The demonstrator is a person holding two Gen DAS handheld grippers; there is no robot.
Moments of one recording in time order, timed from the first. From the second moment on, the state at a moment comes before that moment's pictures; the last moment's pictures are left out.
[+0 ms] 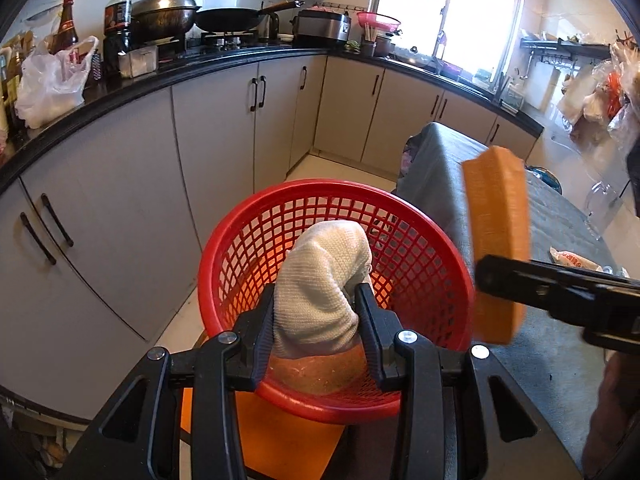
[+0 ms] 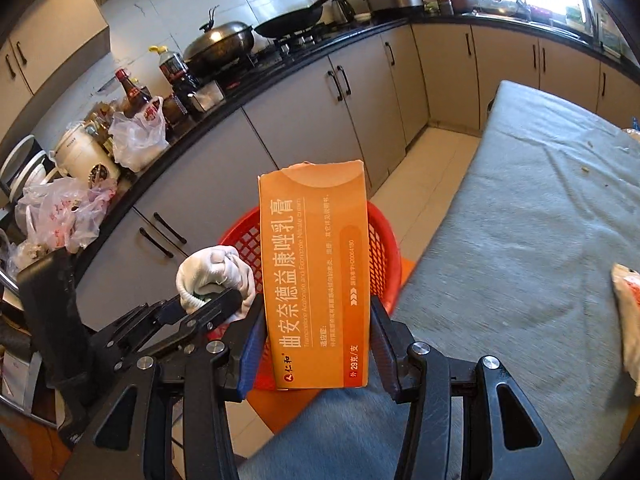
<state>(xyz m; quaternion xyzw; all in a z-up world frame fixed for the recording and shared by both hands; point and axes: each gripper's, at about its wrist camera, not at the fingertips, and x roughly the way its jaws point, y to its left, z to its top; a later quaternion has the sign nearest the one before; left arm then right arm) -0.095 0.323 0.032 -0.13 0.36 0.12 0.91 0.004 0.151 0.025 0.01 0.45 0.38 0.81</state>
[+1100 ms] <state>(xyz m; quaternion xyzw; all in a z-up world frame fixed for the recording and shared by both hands) -0.097 0.195 0.068 -0.08 0.33 0.02 0.94 -0.042 -0.034 0.054 0.11 0.40 0.29 0.86</state>
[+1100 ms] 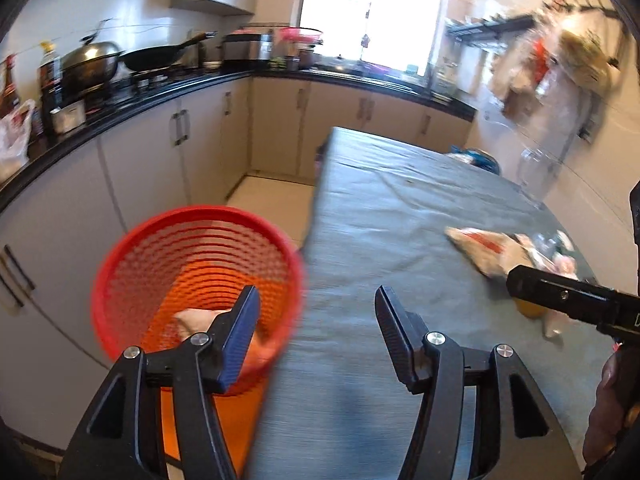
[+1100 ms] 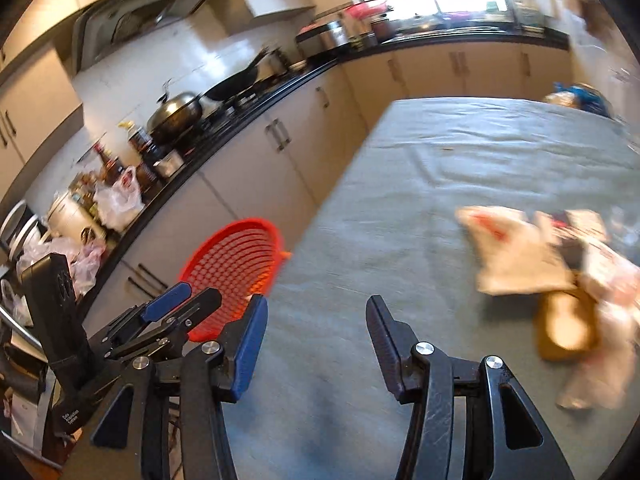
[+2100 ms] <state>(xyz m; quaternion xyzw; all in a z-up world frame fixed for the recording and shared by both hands) -0.079 -0.019 0.055 0.04 0.39 -0.16 0.91 -0.030 -0.315 0.006 0.11 0.40 0.00 0.91</state>
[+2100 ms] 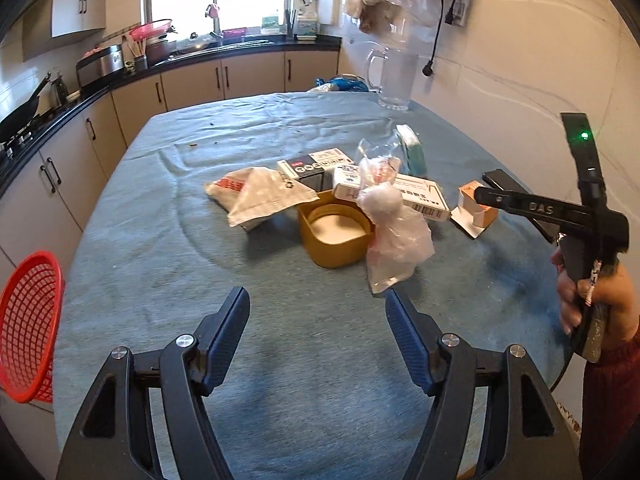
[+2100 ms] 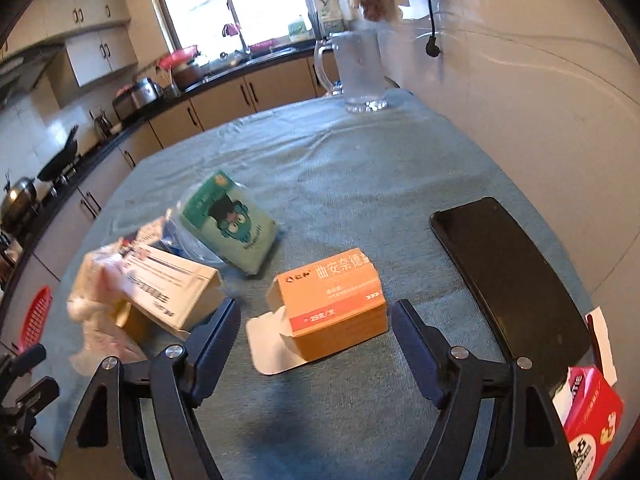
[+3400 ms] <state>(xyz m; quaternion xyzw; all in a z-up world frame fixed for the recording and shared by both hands) -0.028 -0.079 0.049 0.03 0.39 -0.18 0.90 -0.091 -0.307 0.023 0.14 0.36 0.07 0.92</state>
